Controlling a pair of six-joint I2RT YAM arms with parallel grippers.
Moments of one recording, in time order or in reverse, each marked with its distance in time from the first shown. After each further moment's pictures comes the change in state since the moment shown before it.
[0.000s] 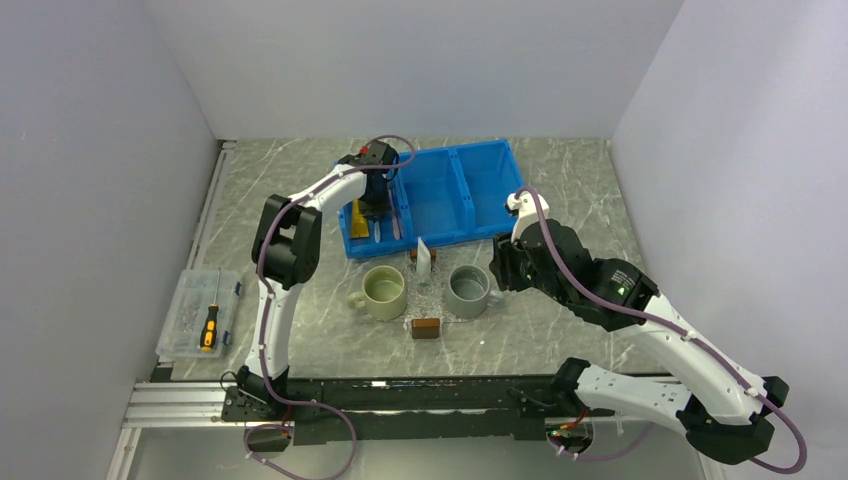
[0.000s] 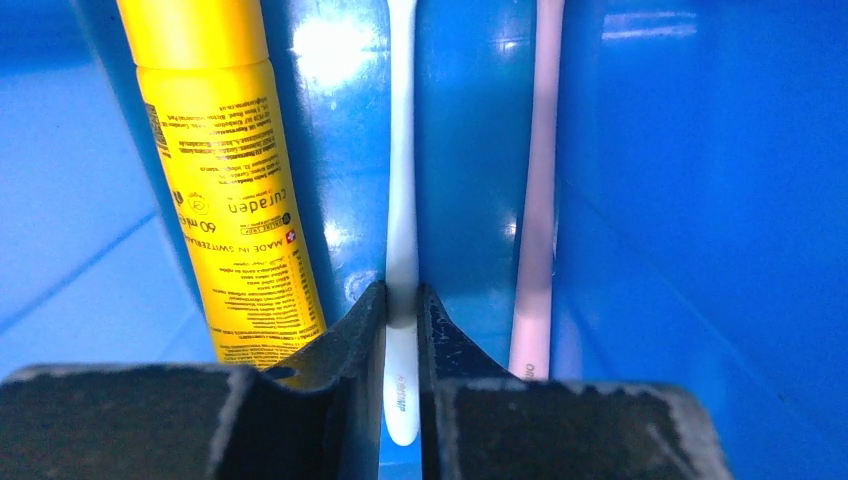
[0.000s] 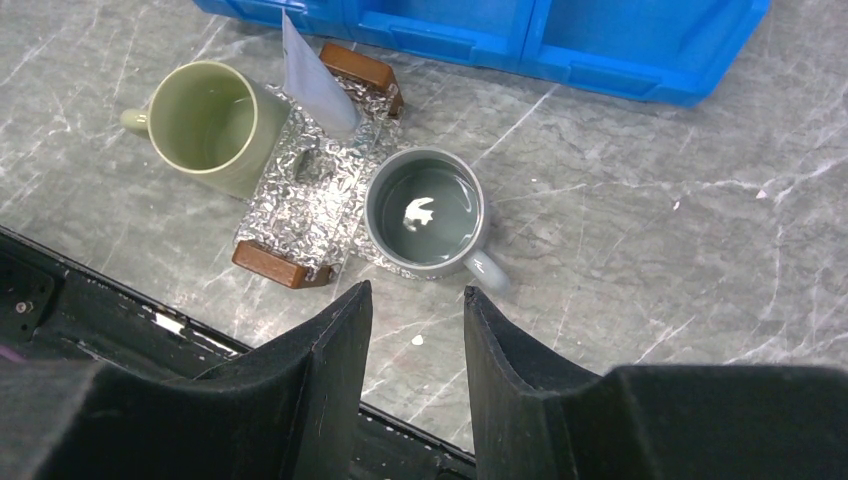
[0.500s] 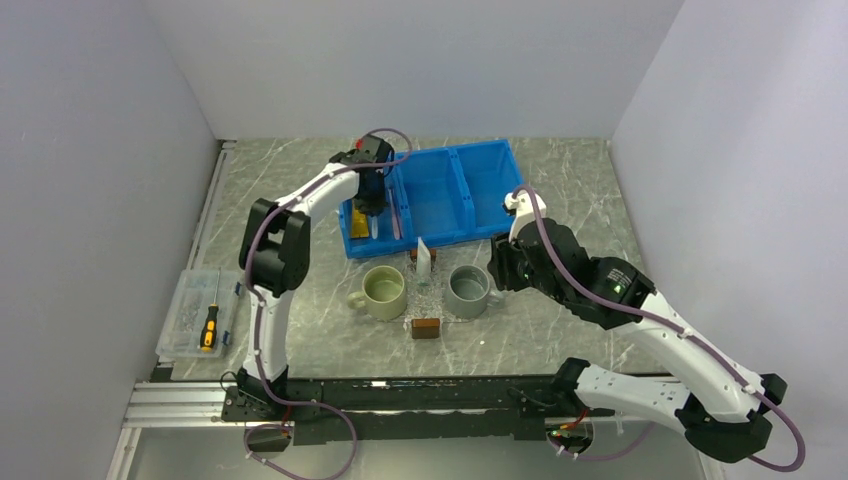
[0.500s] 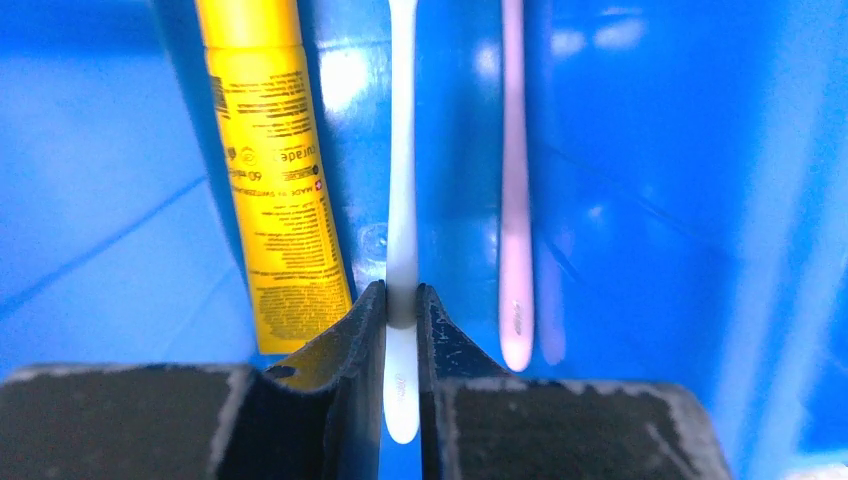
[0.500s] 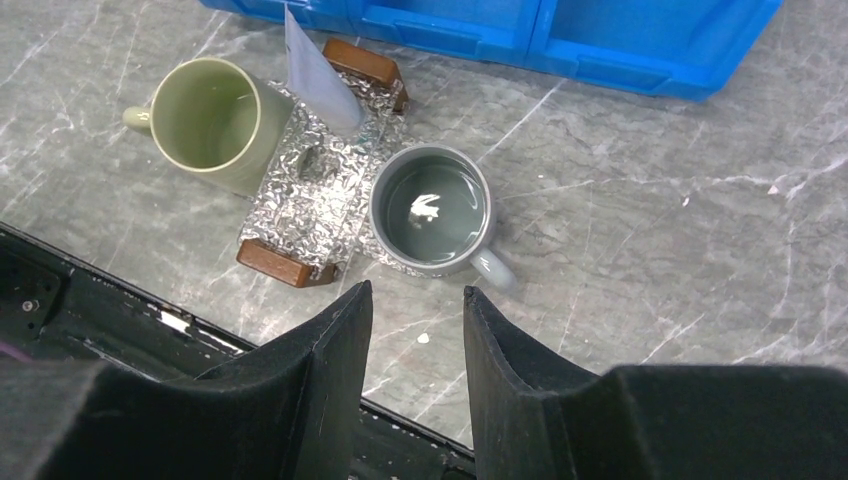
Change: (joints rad) left arm 0.002 -0.096 -0.067 0.023 0.006 0.026; right arm 0.000 0.011 0.000 0.000 -0.005 0.013
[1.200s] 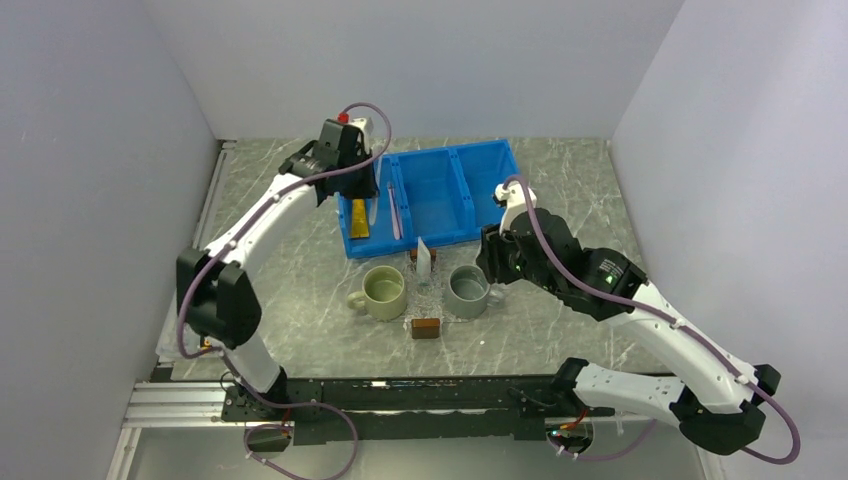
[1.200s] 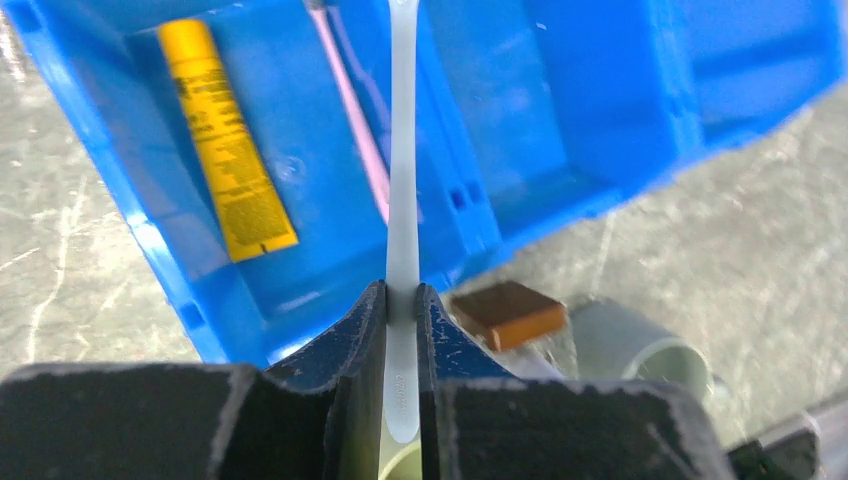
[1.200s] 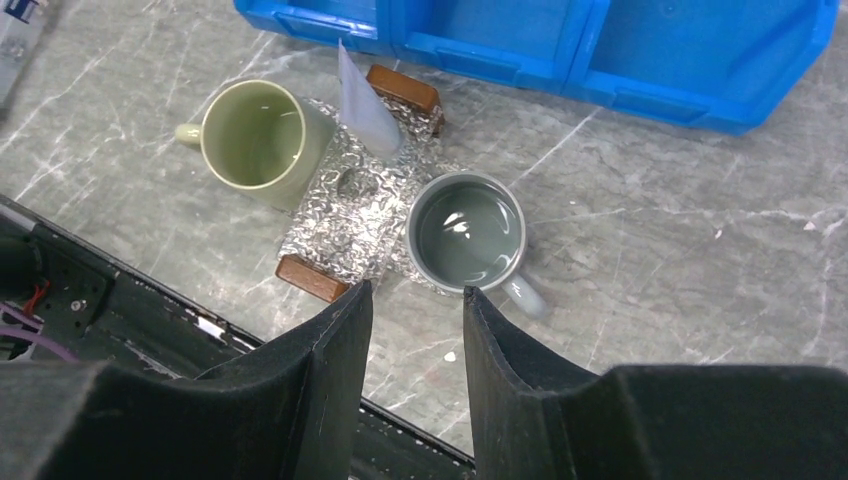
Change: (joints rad) left arm 0.007 -0.451 -0.203 0.094 0.195 0.095; right arm 0.000 0.063 0.054 0.034 -0.050 -0.003
